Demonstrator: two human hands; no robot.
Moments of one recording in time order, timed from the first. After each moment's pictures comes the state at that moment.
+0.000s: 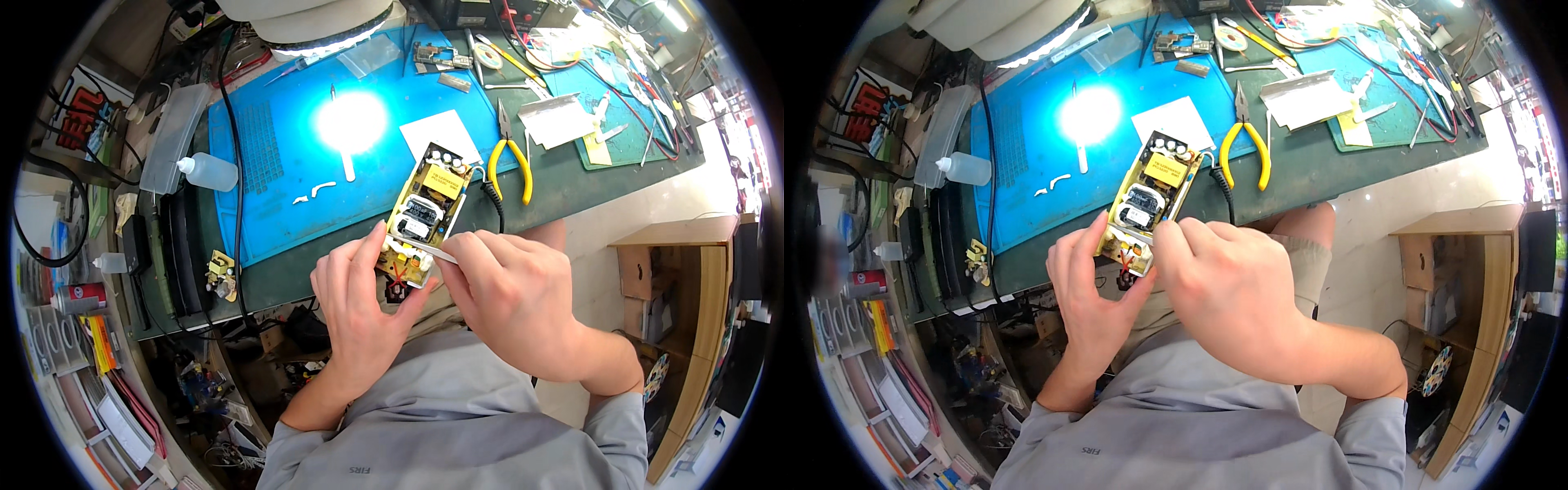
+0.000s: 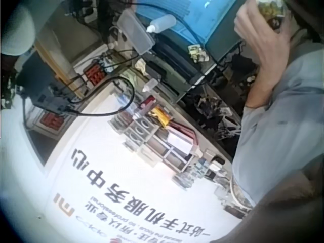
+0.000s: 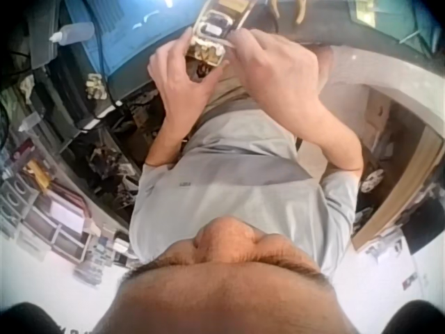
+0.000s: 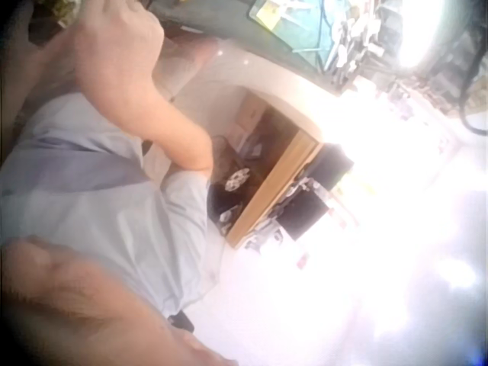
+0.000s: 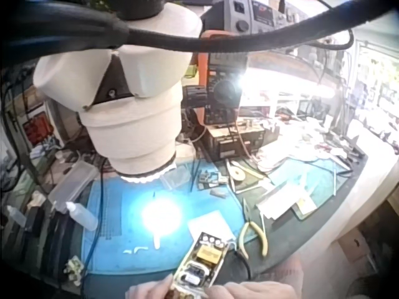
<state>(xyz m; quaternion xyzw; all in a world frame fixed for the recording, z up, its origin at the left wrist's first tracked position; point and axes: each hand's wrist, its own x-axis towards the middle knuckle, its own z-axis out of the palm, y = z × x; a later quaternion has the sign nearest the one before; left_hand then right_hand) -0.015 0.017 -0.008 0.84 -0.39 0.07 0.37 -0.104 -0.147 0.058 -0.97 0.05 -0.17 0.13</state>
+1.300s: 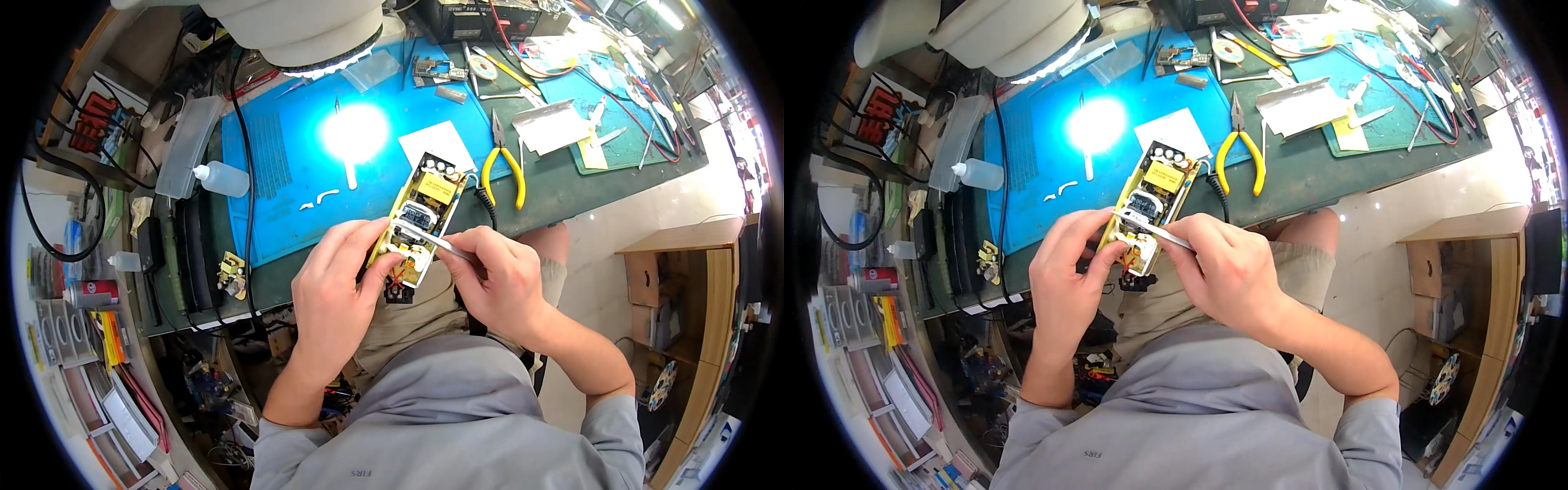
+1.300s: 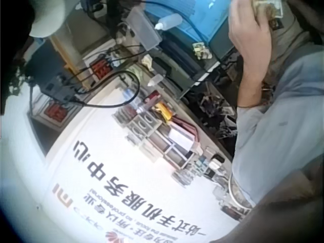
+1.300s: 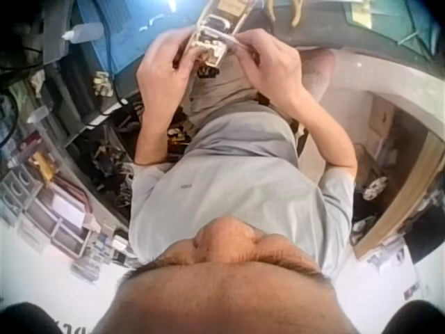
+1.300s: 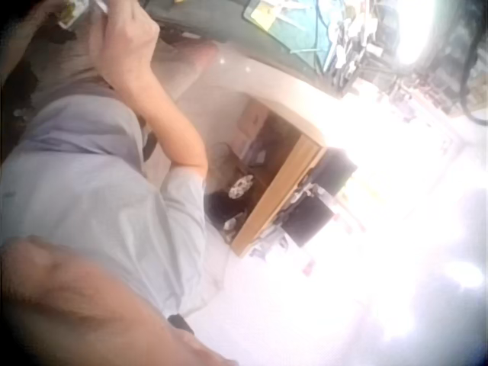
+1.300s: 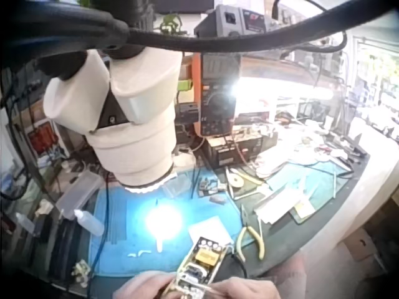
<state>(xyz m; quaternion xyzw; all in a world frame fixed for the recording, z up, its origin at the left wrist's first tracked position) 0.017 0.016 0.022 0.82 -0.39 -0.02 0.41 -0.108 -0.158 0.011 -0.89 0.08 -0.28 0.36</state>
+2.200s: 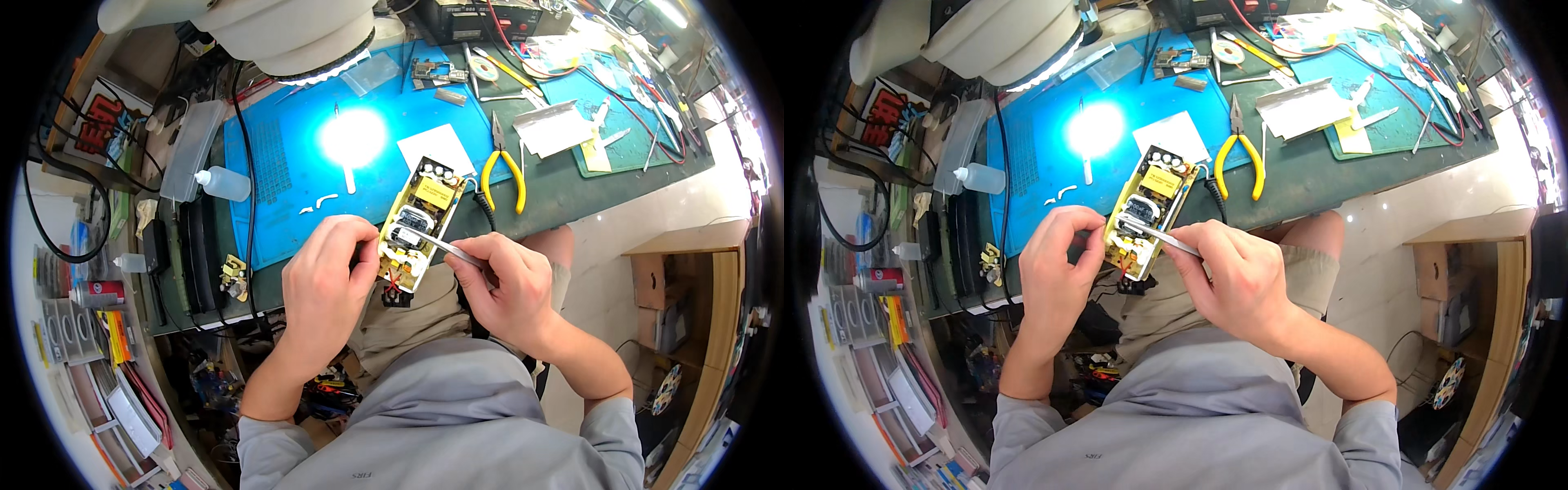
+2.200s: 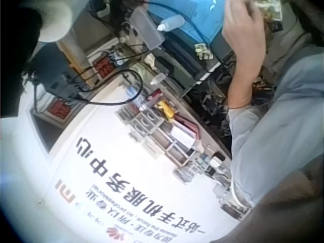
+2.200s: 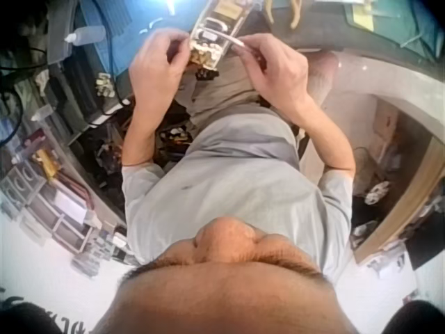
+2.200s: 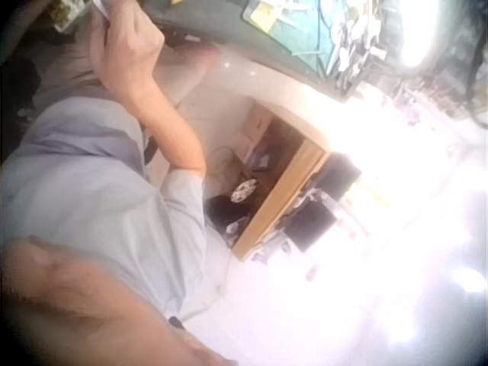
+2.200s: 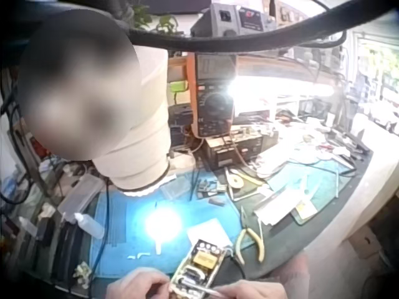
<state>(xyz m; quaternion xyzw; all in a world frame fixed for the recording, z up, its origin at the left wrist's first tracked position) 0.033 0.012 0.028 0.82 -0.44 0.04 0.36 -0.114 -0.163 0.017 -0.88 0.08 -0.31 0.36</state>
